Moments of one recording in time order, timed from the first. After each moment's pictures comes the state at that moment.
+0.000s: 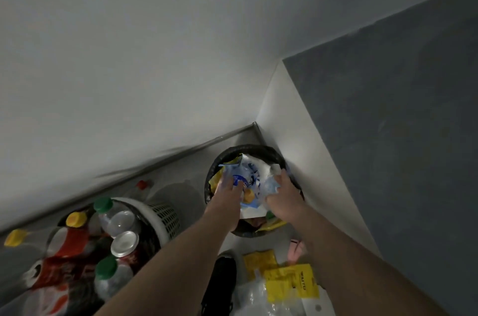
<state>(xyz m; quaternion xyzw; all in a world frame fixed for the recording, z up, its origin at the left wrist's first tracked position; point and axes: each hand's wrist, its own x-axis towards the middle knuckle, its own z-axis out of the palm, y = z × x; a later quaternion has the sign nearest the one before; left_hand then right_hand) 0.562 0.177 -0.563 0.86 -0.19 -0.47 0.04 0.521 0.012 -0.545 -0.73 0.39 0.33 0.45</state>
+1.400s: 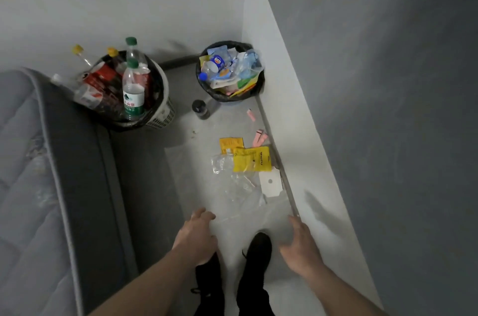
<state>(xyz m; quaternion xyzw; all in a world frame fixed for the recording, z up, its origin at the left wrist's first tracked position) 0.038 0.277 -0.394 0.86 0.00 -0.48 0.14 -0.046 0.025 -0.394 -0.79 0.34 0.40 0.31</state>
